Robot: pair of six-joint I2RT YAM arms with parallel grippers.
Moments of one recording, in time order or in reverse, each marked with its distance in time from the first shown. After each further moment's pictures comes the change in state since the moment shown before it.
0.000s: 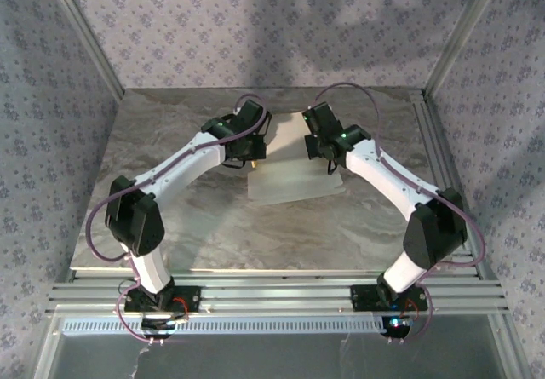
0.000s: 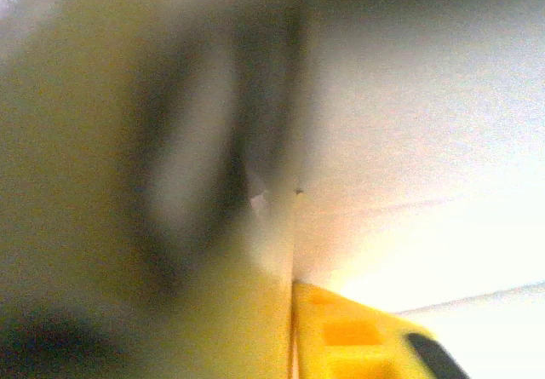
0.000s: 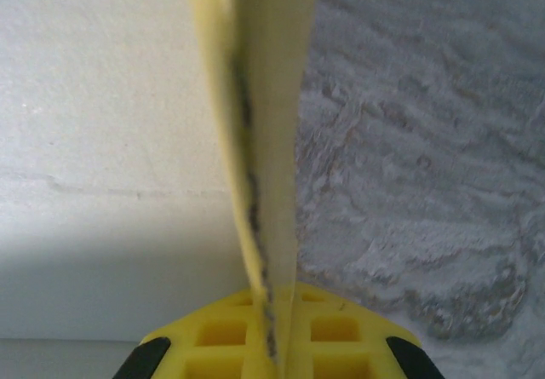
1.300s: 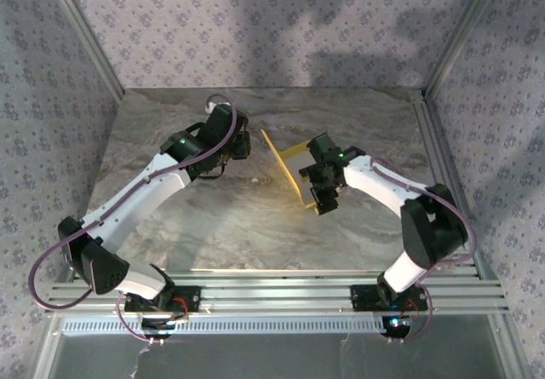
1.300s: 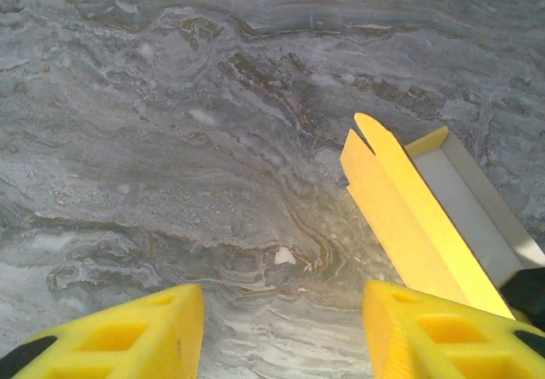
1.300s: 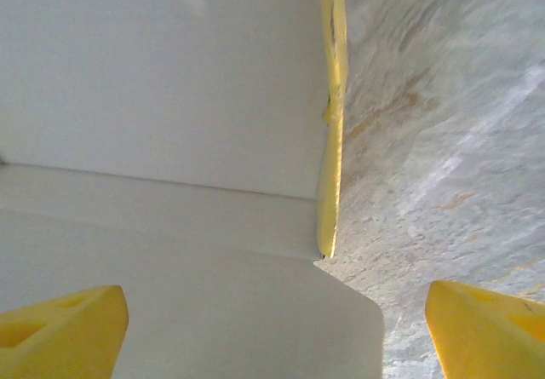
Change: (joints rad) left arm -0.042 -0.333 -0.129 0.020 -0.161 0.001; right arm -0.025 -0.044 -0.288 -0.055 -0.474 1.405
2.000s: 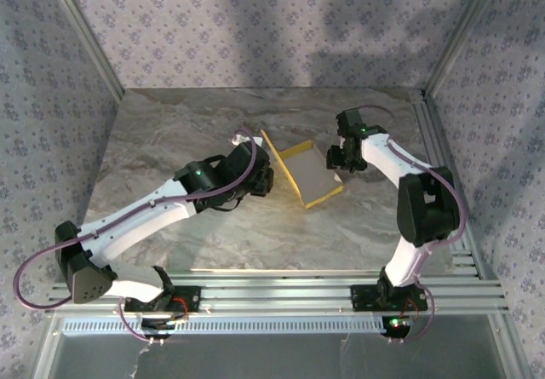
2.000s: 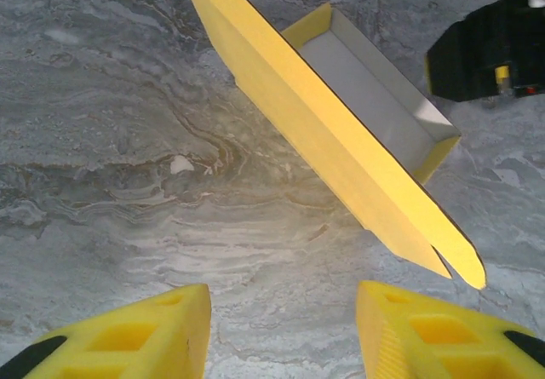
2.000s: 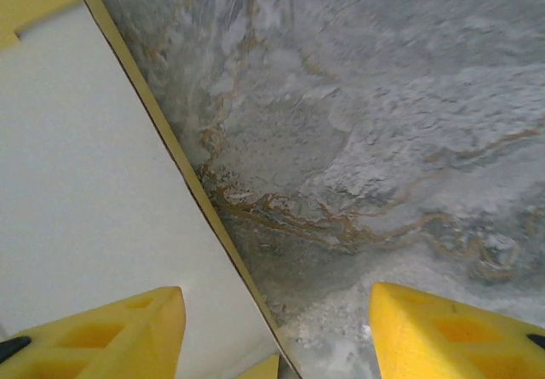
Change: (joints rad) left arm -0.269 -0.085 -0.153 0.034 0.035 -0.076; right arm -0.264 0.212 0.179 0.054 0.158 -1.407
